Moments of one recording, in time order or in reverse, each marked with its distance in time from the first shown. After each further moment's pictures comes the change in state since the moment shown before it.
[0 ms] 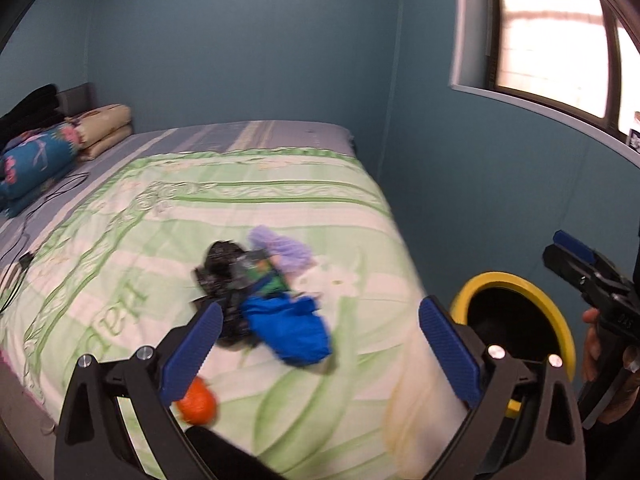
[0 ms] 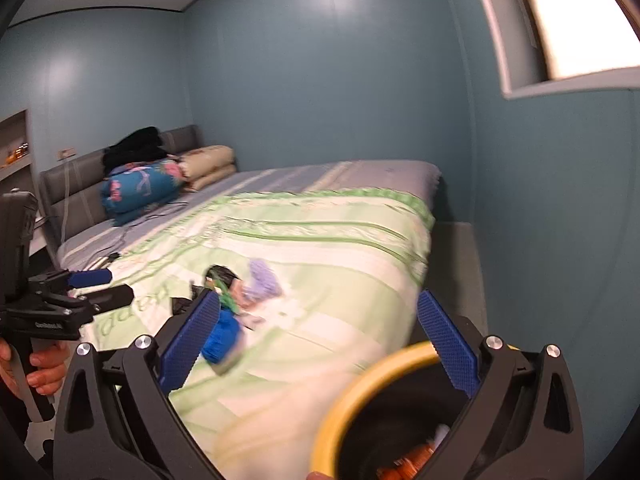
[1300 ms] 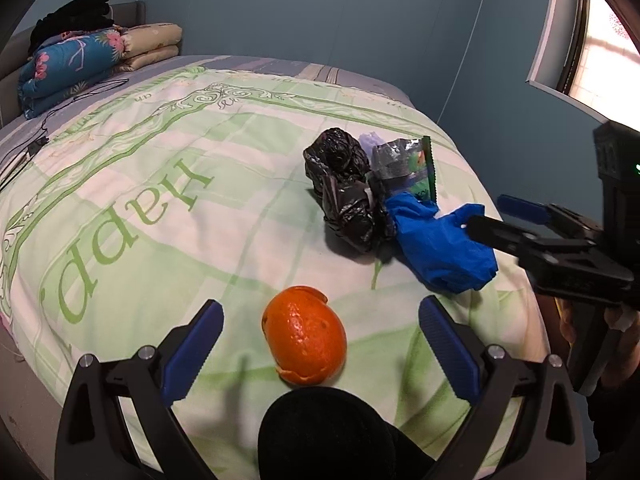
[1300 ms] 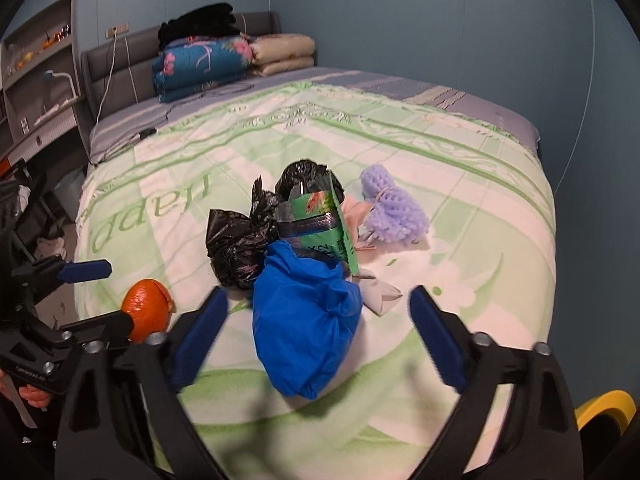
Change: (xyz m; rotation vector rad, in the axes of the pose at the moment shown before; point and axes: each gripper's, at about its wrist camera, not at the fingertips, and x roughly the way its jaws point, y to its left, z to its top) left arm 0.071 0.135 -0.097 -0.211 0.148 0.023; right arm 0.200 0.140 -0.052 -0.257 0.375 0.166
